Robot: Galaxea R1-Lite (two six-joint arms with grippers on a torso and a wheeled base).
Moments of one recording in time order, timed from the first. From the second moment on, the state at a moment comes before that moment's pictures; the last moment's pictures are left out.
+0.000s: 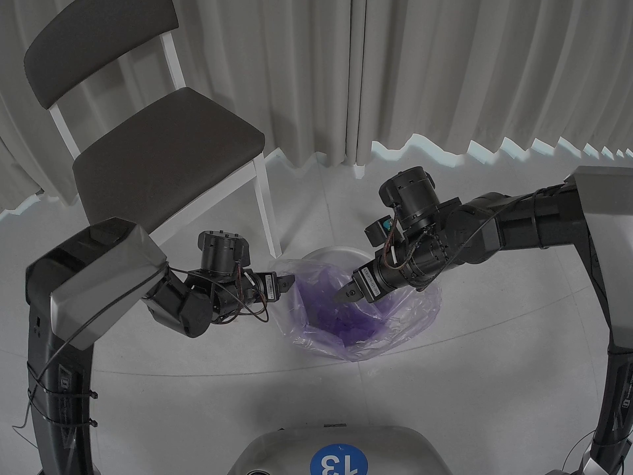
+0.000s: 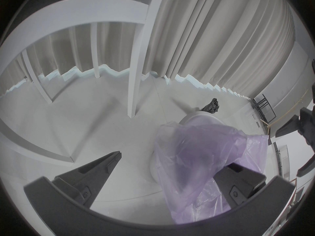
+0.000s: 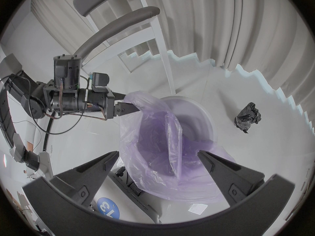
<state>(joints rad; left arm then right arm) -0.36 2.33 -1.18 -0.64 -0.03 -0.26 0.56 2.23 -1.65 0.25 0.09 -0.05</state>
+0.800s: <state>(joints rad) -0.26 2.20 -1.01 -0.64 -0.35 -0.34 0.55 2.19 -1.59 0.25 0.09 -0.06</state>
